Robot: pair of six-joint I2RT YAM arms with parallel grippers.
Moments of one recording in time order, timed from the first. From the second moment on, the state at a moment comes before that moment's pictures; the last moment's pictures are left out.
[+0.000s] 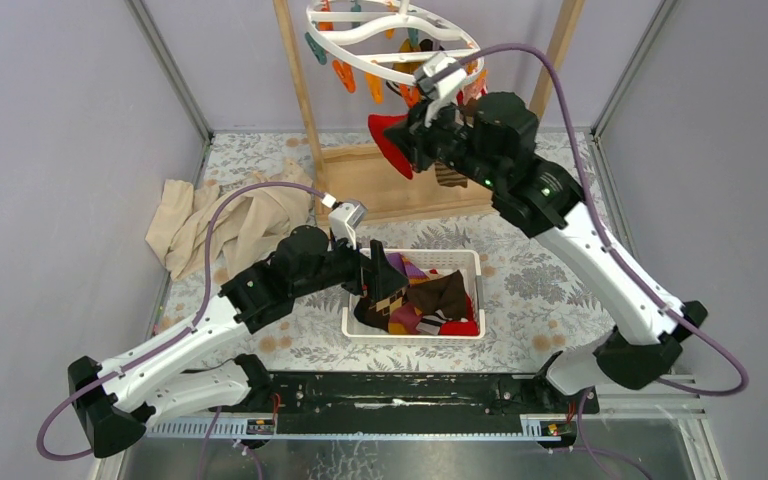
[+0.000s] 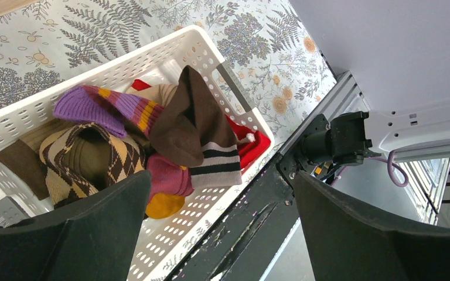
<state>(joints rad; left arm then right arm) -0.87 0.95 0.86 -0.29 0.15 -0.57 0.77 1.43 1.79 -0.40 -0.11 -0.01</state>
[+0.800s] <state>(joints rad) -0.87 0.91 0.86 -0.30 0.14 -0.56 0.81 1.98 2.45 -0.71 0.06 -0.03</state>
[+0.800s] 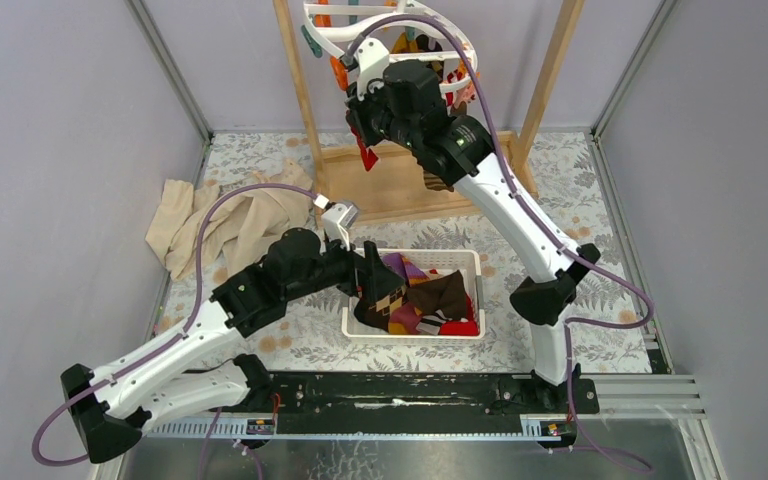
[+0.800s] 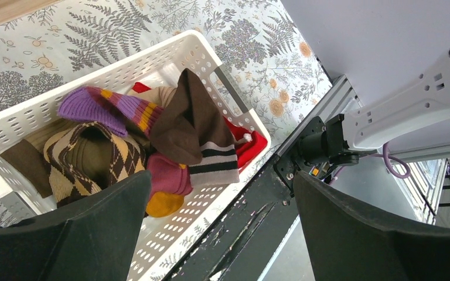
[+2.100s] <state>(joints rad) -0.87 0.99 0.81 0.01 0.12 -0.51 0.52 1.32 1.49 -0.50 -0.41 0.26</state>
